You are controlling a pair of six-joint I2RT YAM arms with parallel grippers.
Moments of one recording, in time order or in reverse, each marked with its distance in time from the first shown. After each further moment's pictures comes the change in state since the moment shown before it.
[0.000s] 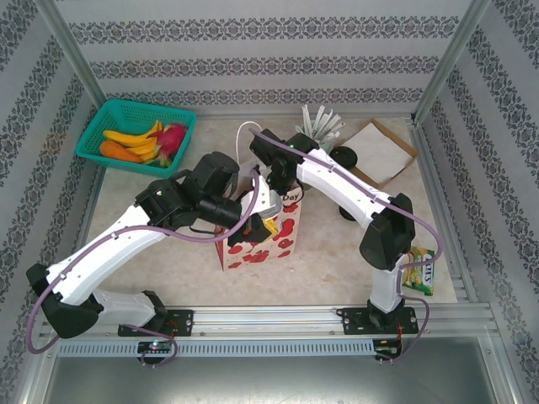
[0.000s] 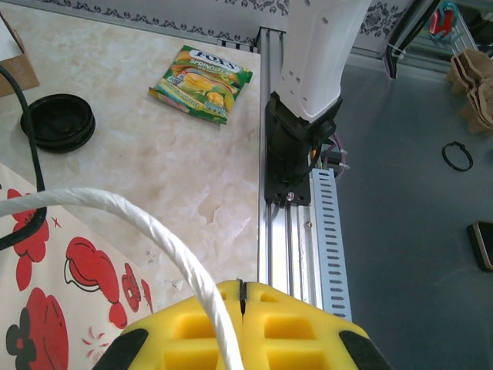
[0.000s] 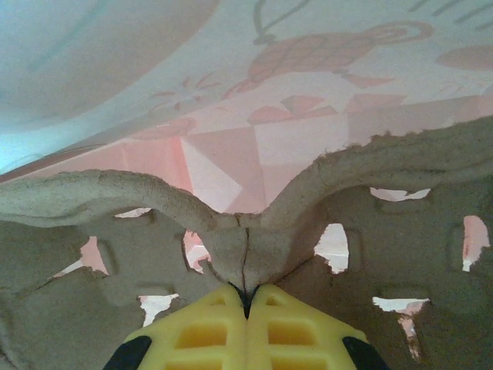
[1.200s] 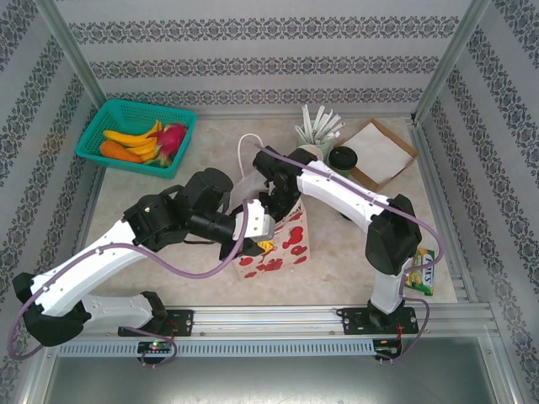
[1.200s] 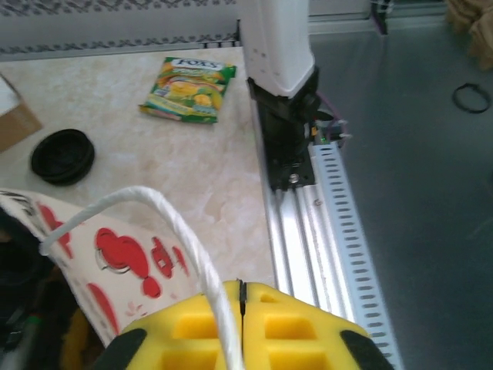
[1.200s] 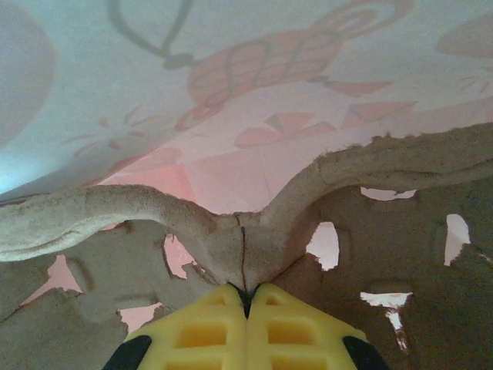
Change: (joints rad) left arm -0.091 -0.110 -0.084 0.032 -0.097 0.145; right arm 0.026 -0.053 -0.220 0.094 0.119 0.124
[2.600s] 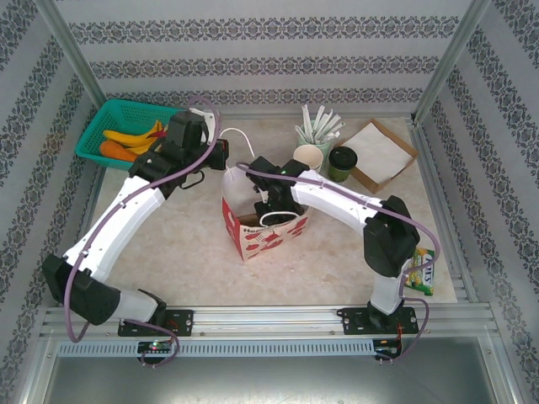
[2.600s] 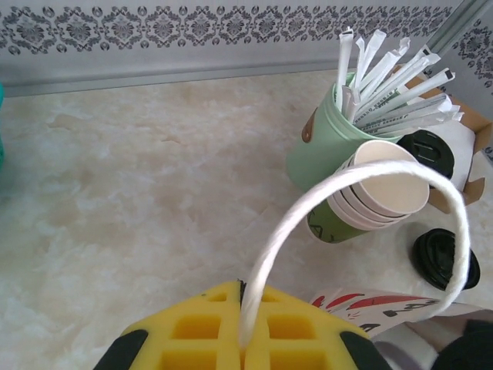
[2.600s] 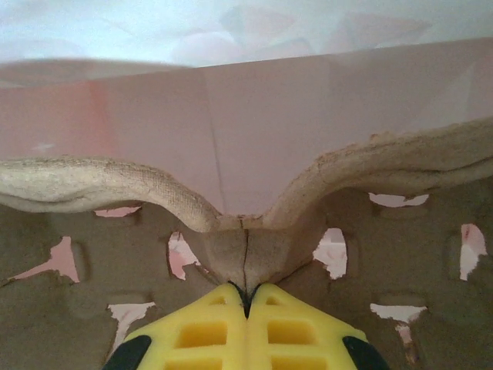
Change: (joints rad) left arm 0.497 0.243 0.107 0.251 -0.506 -0.717; right arm 0.049 0.011 -0.089 0.128 0.214 -0.338
